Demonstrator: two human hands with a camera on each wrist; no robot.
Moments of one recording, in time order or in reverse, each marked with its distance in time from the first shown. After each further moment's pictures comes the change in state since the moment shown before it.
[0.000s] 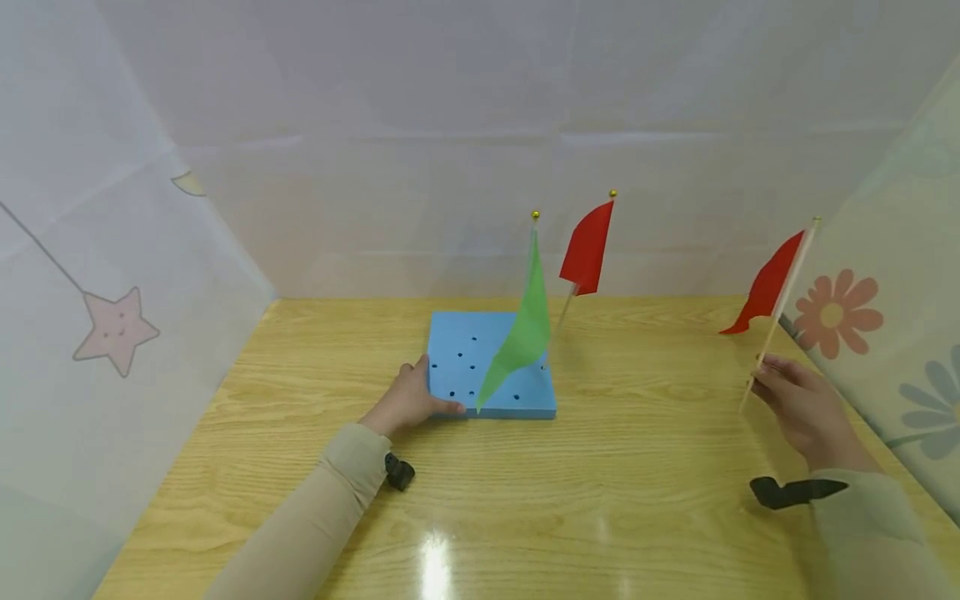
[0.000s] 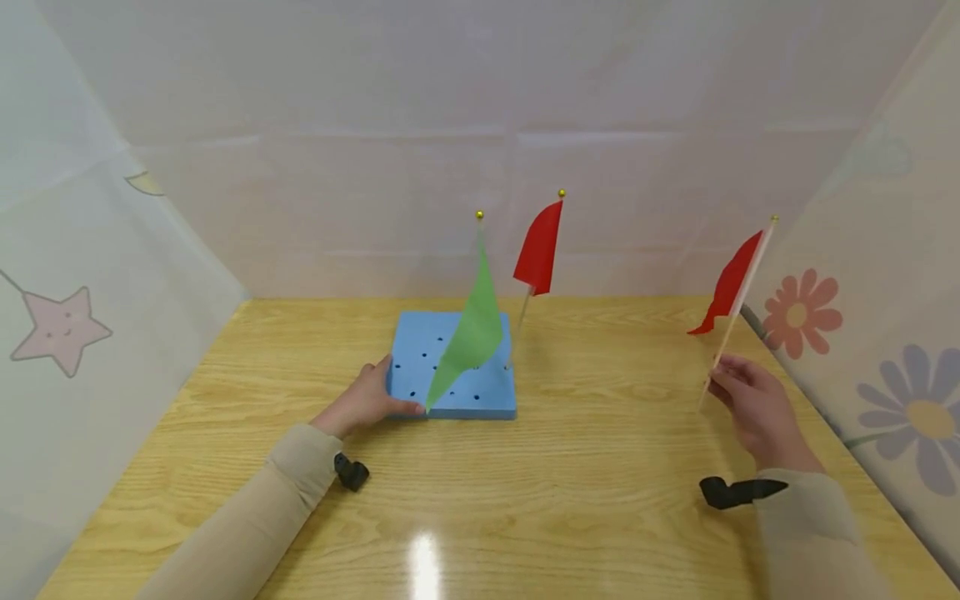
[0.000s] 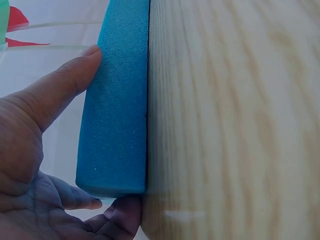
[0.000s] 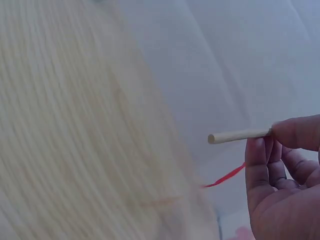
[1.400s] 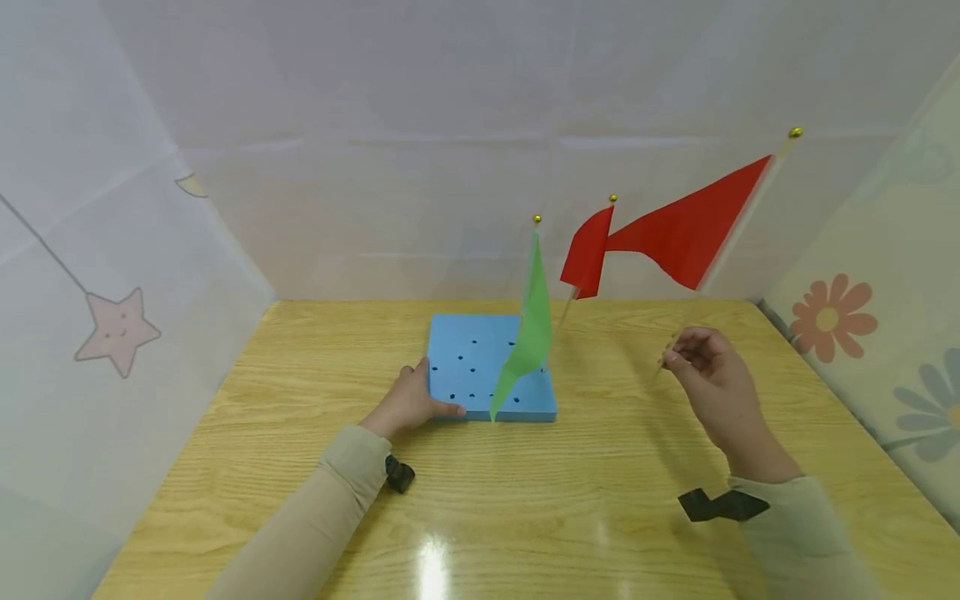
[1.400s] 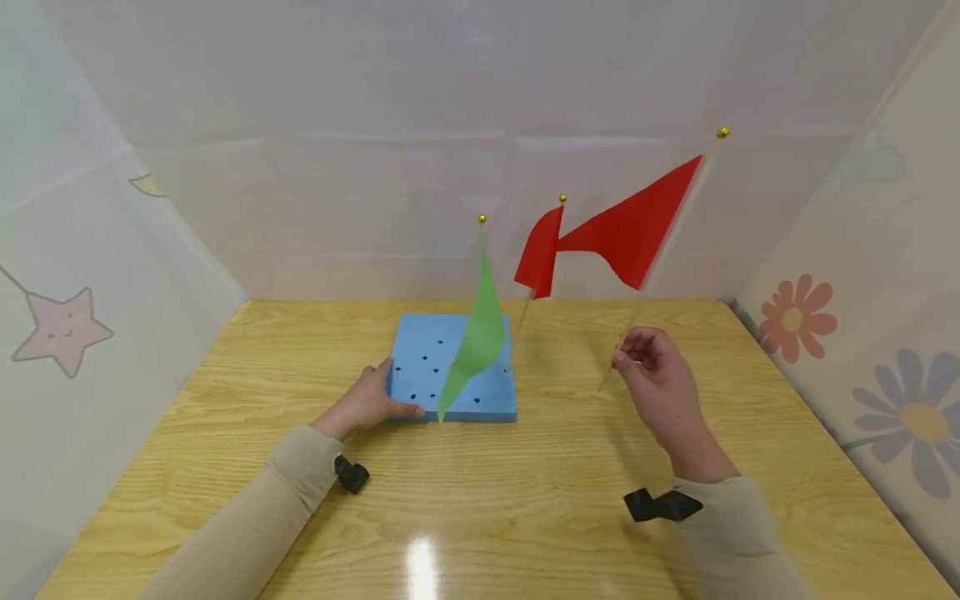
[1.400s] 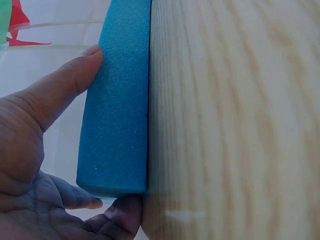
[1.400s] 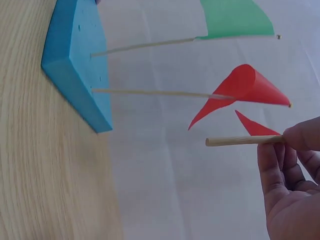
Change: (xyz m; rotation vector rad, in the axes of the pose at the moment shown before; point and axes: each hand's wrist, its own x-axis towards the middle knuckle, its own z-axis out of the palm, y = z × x) left_hand 0.001 -0.001 0.001 -0.005 0.007 0.030; right_hand -0.026 0.002 0.156 -0.433 -0.095 -0.422
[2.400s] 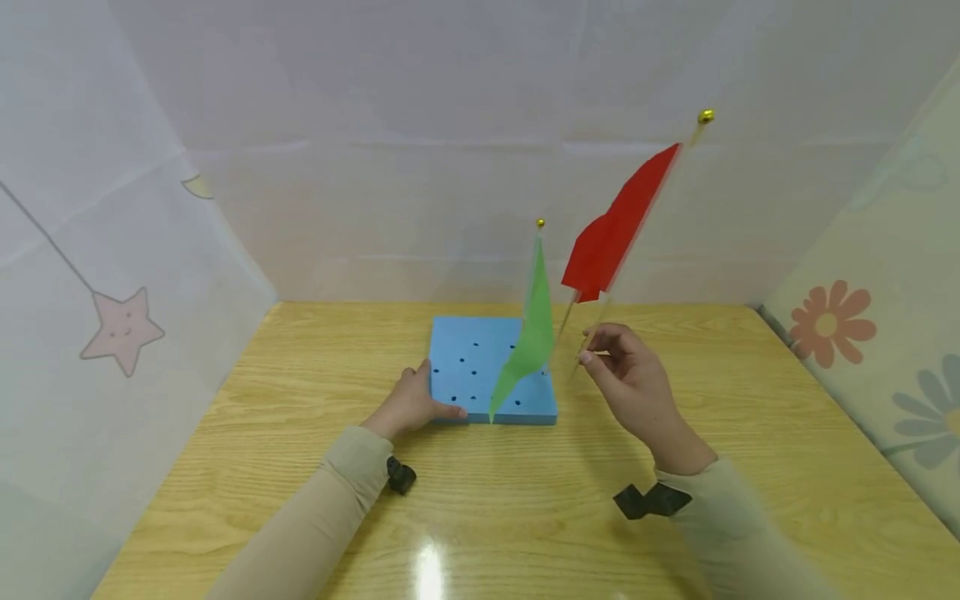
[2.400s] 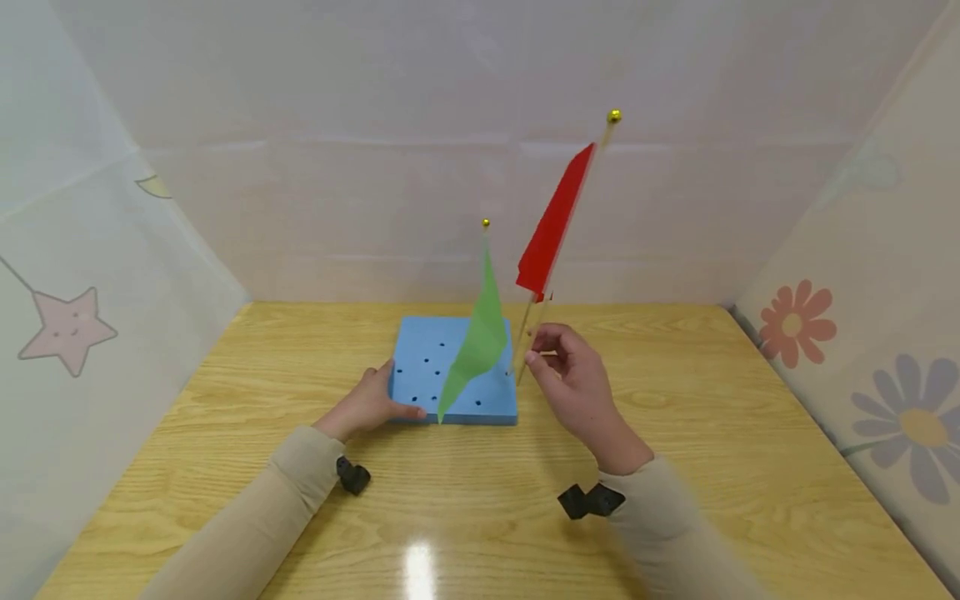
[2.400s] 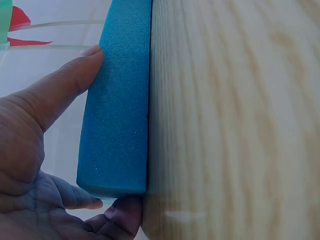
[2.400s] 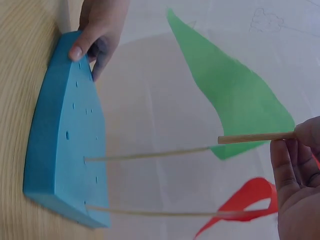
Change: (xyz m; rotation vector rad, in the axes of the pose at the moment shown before) left_hand -0.001 -0.001 -0.001 -0.003 -0.010 -0.008; right_hand 0.004 -0.021 0.087 -0.185 -0.131 -0.223
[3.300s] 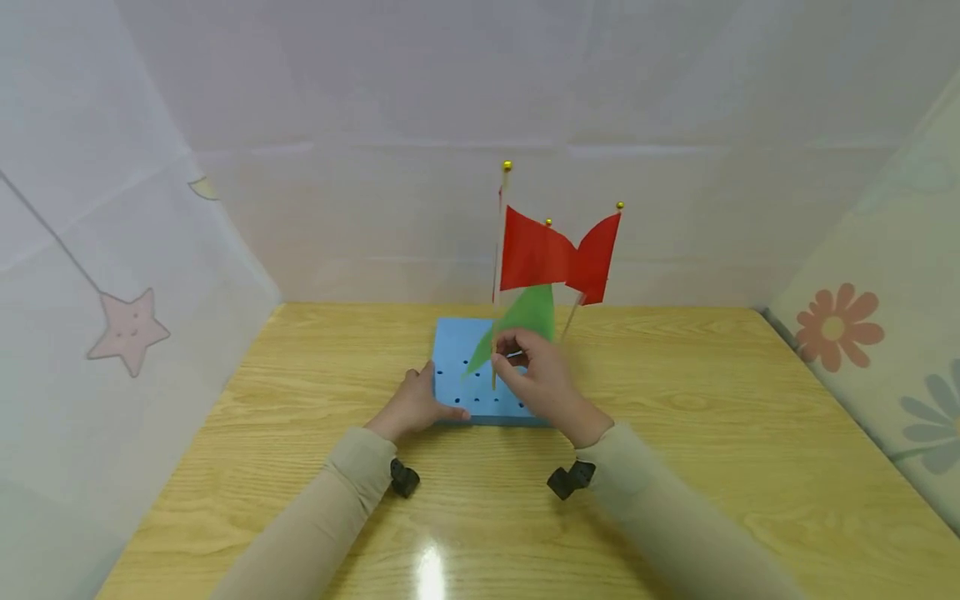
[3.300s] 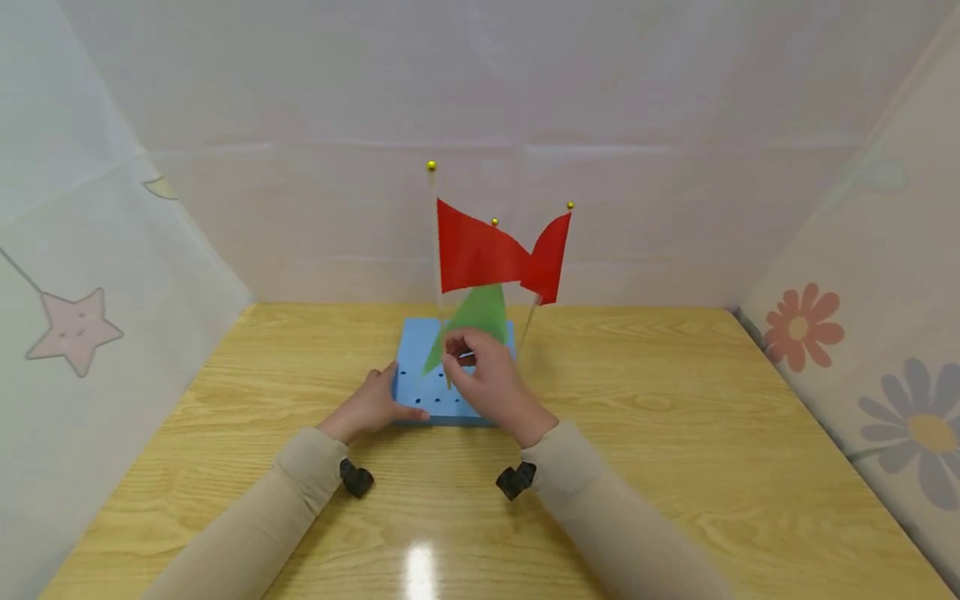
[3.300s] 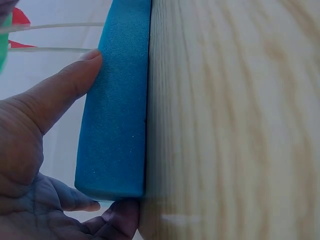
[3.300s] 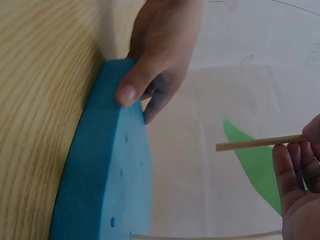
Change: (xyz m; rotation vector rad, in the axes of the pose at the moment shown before) left_hand 0.004 -0.003 0.003 0.005 0.014 0.003; right_hand 0.030 0.019 0.088 -0.073 -0.208 0.006
